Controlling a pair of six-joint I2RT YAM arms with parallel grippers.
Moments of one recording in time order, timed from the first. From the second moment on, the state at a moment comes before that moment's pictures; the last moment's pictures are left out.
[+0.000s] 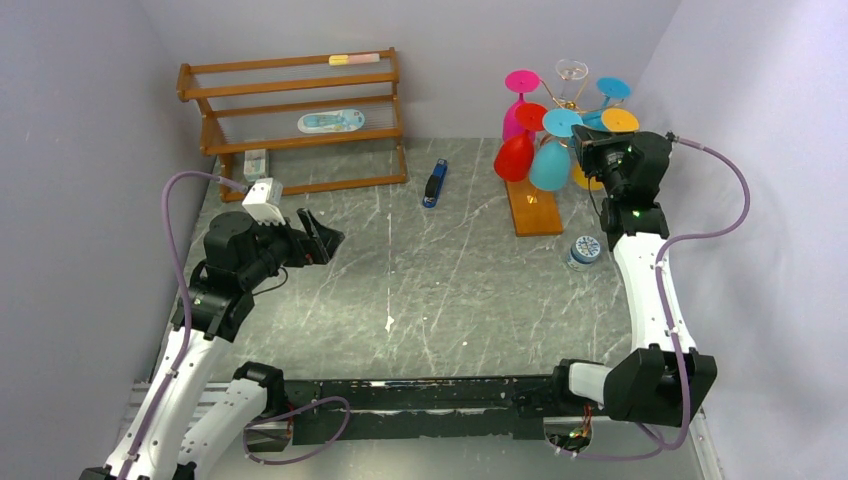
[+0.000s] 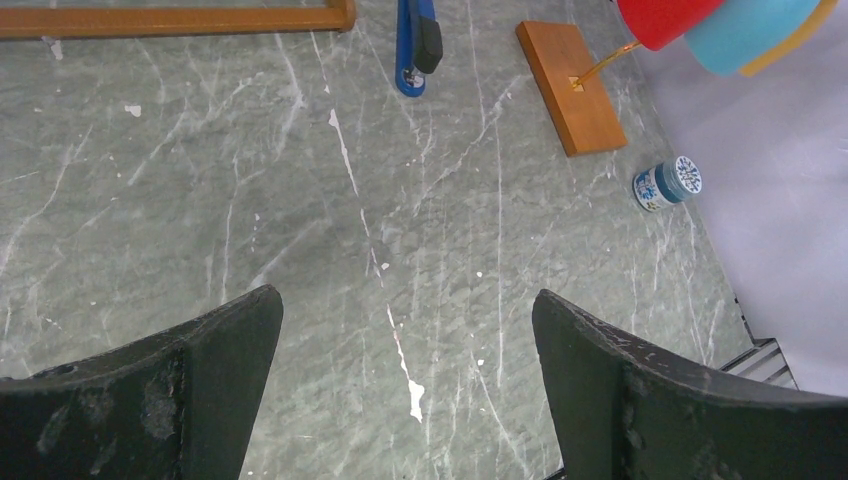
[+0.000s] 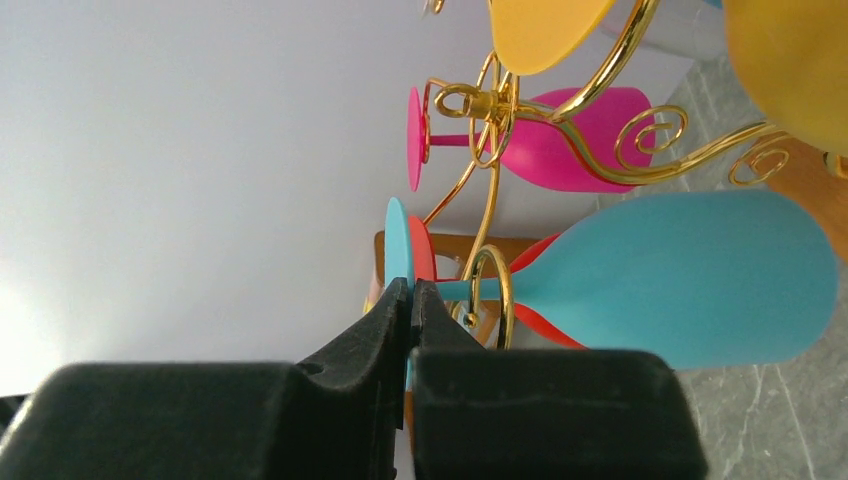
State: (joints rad) left arm -0.27 0.73 0.85 -0.45 0.21 -0.43; right arm -0.13 1.22 1.16 -0.06 -0.12 1.29
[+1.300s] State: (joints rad) left arm -0.27 0.76 0.85 -0.45 0.21 -0.44; right arm -0.16 1.17 1.16 -0.11 0.07 1.35
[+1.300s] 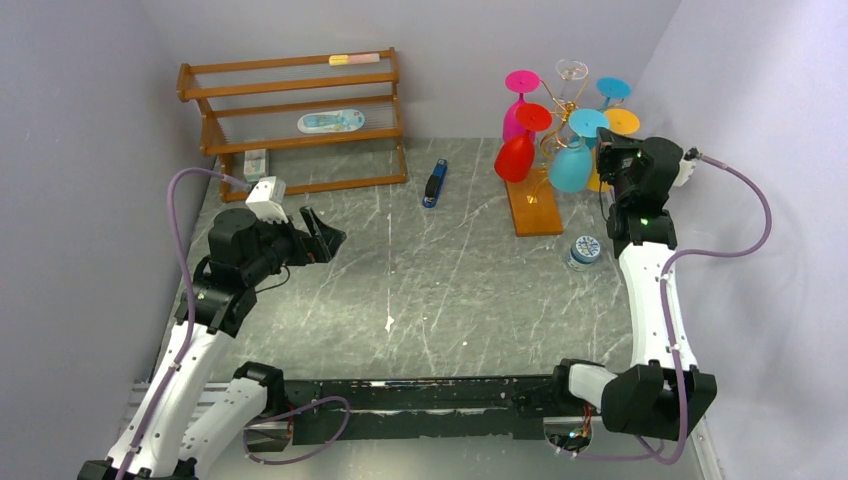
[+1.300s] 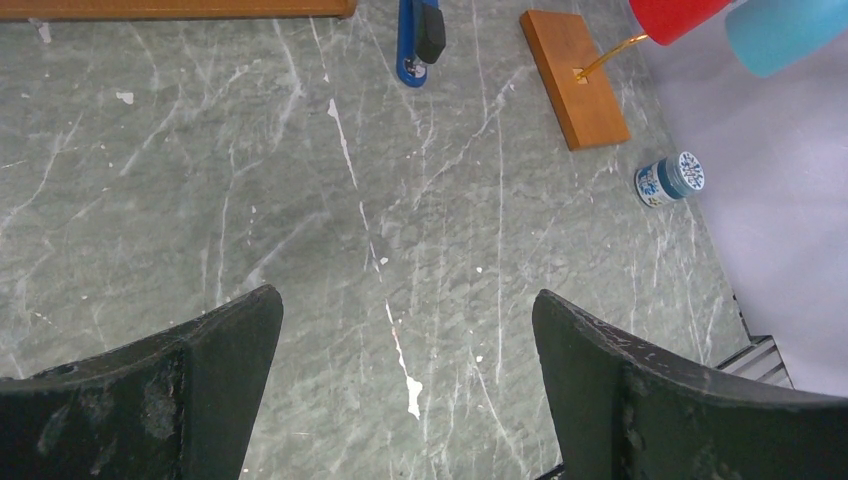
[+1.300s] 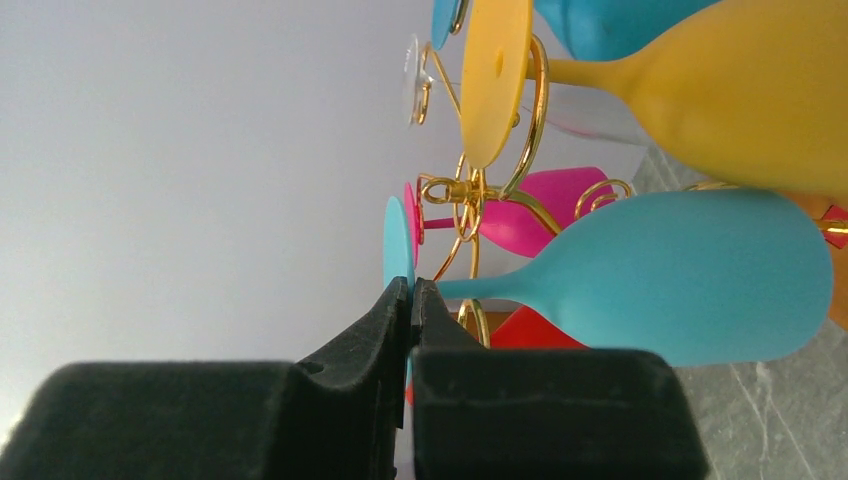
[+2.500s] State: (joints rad) left arm -0.27 0.73 0.86 -0.46 0.21 -0.44; right arm -0.10 0.75 1.01 -0.31 -0.15 0.97
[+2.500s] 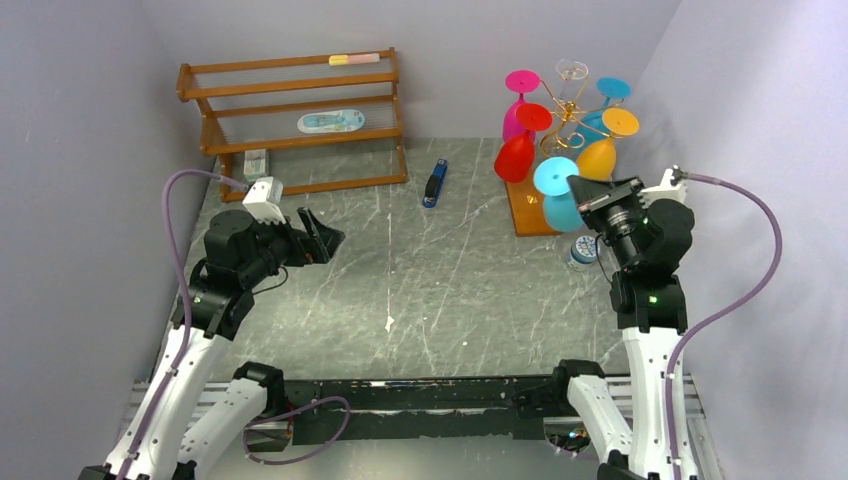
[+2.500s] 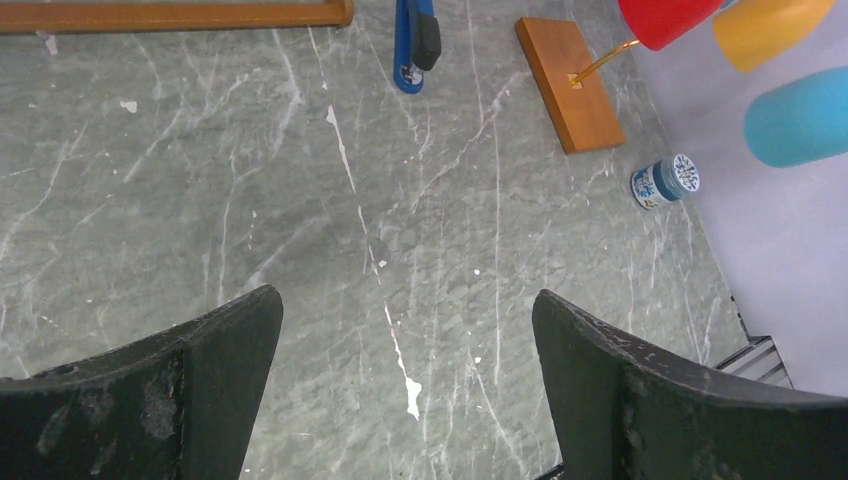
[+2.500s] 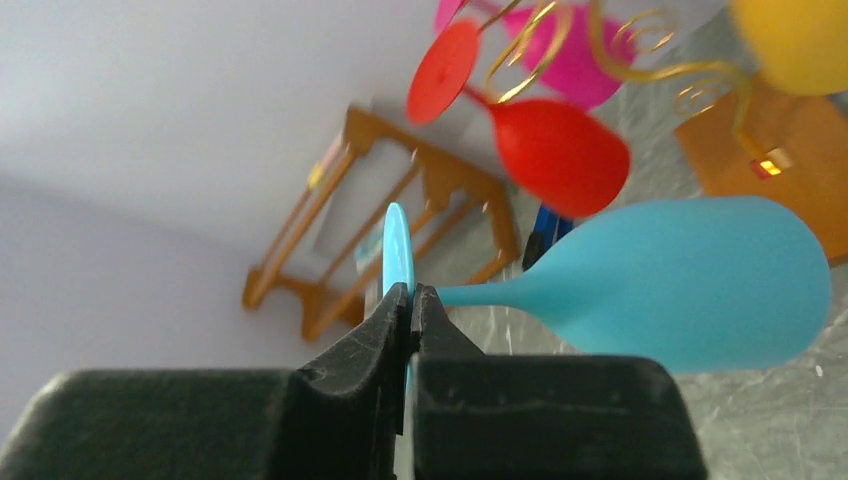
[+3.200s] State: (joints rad) left arm -0.27 0.76 0.83 -0.29 0.48 -0.45; right arm 0.41 0.95 1.10 -0.43 -0.64 0.39
